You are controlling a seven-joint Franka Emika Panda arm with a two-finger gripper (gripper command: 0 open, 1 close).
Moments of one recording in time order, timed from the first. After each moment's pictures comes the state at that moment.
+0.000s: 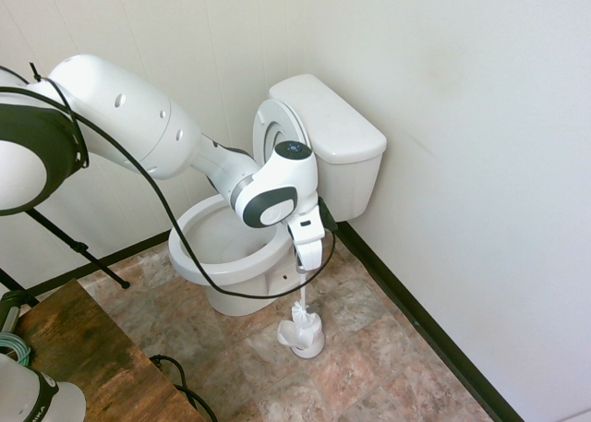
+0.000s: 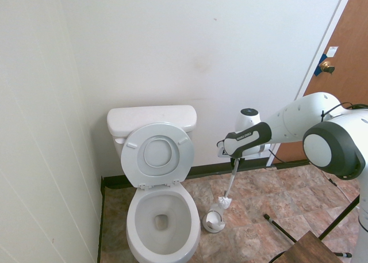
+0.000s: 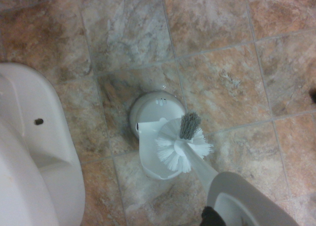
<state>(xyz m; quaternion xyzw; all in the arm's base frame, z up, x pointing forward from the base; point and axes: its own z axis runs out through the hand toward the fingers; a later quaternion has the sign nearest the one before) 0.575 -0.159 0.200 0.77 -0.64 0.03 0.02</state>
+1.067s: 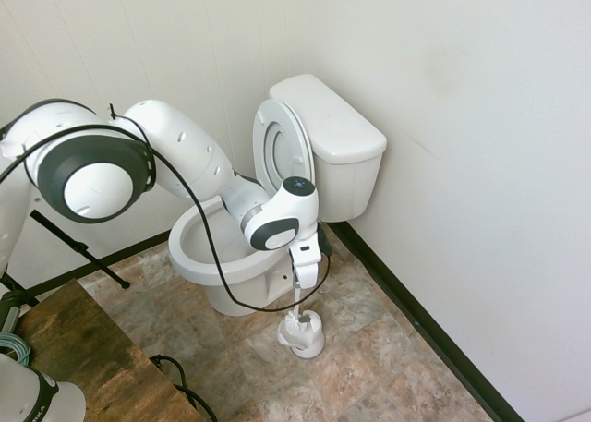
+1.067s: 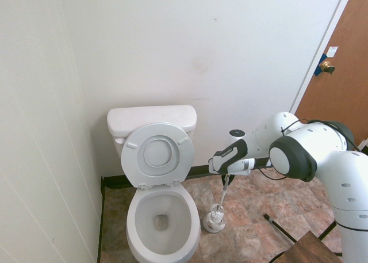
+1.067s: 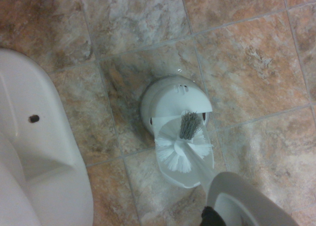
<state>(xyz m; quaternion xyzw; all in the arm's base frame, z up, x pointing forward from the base) 0.608 -0.154 0.082 0.76 -0.65 0.00 0.02</state>
